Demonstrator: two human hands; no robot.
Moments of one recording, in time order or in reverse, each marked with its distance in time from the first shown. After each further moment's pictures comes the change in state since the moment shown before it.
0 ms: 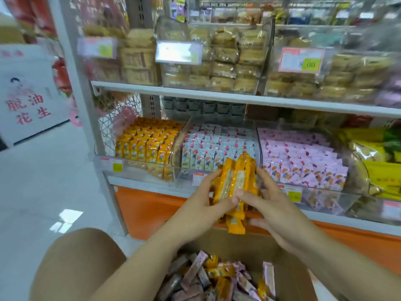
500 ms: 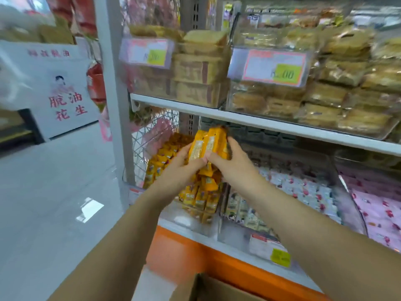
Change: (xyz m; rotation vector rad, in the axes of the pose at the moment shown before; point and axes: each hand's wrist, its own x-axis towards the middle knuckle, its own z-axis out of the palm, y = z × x) left_hand 0.124 -0.024 -0.207 -0.111 0.383 0.003; right_hand 0.238 -0.048 0.158 -0.382 -0.086 -0.253
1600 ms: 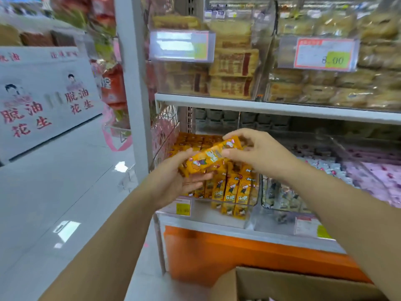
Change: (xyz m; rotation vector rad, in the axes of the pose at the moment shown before) left_hand 0.003 -0.007 -0.106 -0.343 -0.347 -0.230; right_hand -0.015 -0.046 0.038 -0.308 0.003 -0.074
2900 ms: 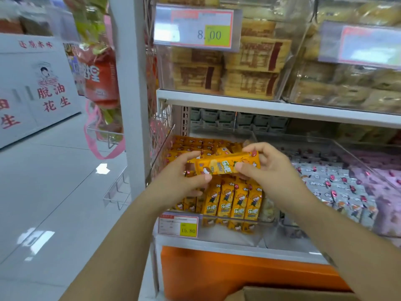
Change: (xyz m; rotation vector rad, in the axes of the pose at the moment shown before) left_hand 0.044 -0.009 -0.029 0.419 0.041 0.152; right_hand 0.010 0.026 0.040 0.381 0.248 0.129
